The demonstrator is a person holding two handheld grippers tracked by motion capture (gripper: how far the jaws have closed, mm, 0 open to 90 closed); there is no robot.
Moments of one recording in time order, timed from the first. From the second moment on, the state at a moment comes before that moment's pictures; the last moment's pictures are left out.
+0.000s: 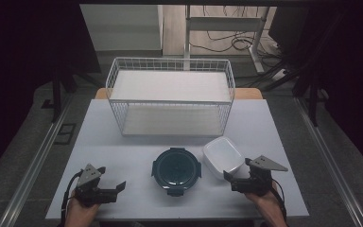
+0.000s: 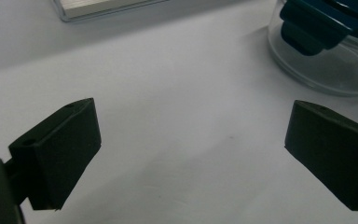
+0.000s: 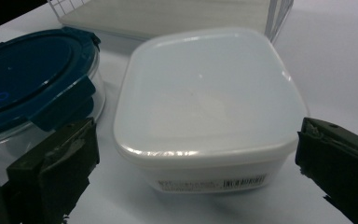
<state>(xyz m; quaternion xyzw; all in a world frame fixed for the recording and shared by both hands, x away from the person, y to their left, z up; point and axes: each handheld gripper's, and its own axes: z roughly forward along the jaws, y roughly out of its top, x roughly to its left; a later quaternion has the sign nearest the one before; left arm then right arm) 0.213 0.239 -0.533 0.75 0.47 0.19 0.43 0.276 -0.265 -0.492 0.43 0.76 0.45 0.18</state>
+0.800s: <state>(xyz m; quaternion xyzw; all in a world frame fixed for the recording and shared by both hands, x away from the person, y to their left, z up) 0.210 0.238 -0.530 0.74 0.45 0.23 0.45 0.277 -0.278 -0.480 0.46 0.75 0.42 0.21</state>
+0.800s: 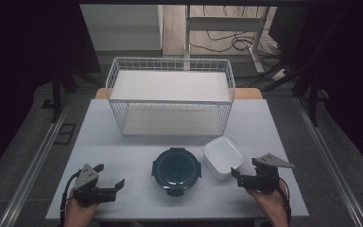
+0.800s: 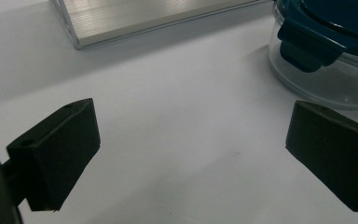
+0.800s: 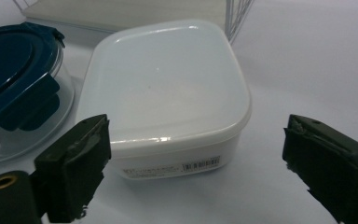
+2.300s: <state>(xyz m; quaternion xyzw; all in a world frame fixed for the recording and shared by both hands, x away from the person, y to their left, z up) 0.211 0.236 -0.530 0.74 0.45 0.22 0.45 0.282 -0.246 -0.478 0.38 0.84 0.36 0.16</state>
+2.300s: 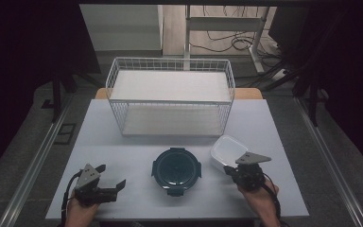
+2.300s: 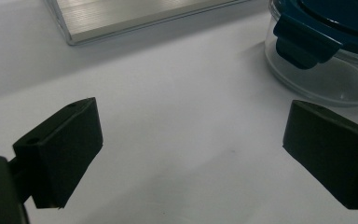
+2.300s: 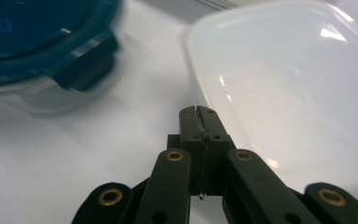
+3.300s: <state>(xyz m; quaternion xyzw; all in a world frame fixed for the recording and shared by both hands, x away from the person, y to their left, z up) 0.212 0.237 -0.530 0.74 0.46 0.21 0.45 0.354 -0.213 -0.474 0.40 0.84 0.32 0.17</state>
